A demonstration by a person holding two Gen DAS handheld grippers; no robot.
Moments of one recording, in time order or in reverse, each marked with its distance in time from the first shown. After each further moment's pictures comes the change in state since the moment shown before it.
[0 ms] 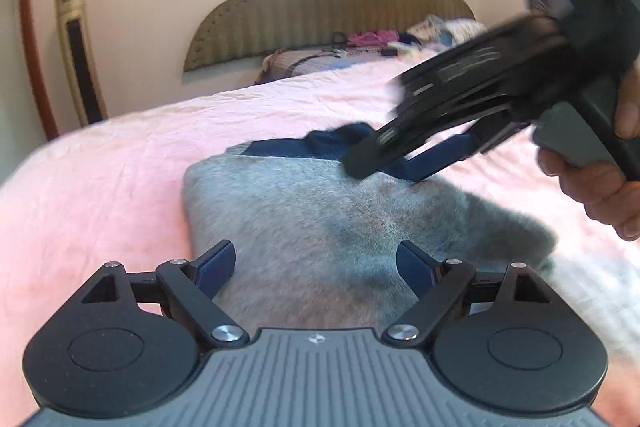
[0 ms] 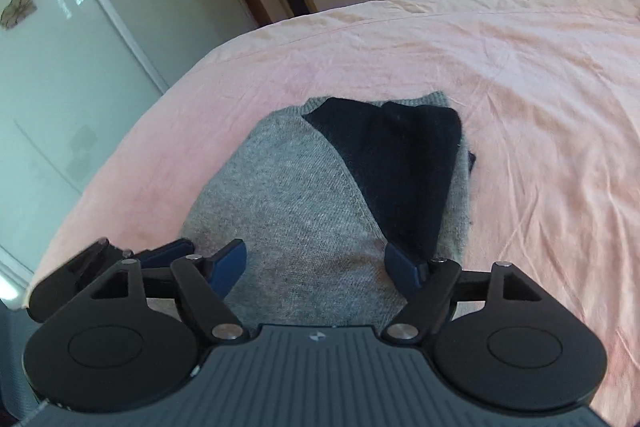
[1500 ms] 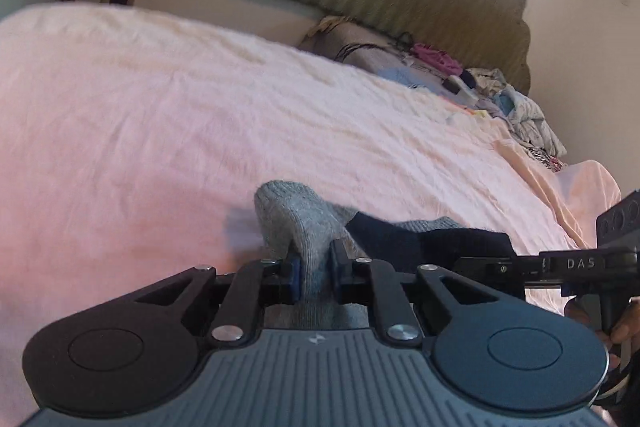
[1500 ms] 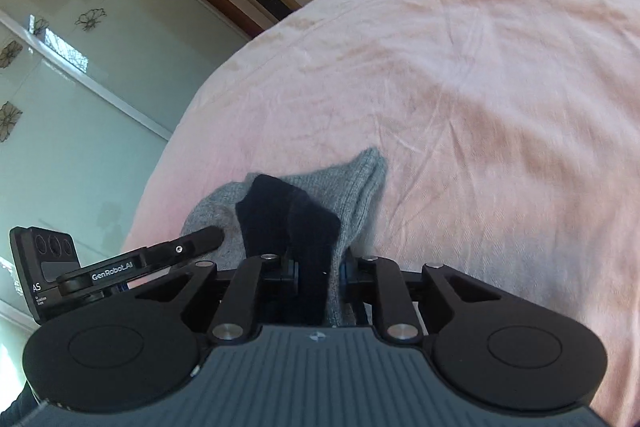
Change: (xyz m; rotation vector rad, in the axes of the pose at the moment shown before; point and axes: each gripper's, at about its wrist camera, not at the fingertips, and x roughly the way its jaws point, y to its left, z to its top) left arm 0.136 0.118 0.084 -0.399 0.097 -0.089; right arm 0.063 -0.102 0.076 0.220 0.046 0.186
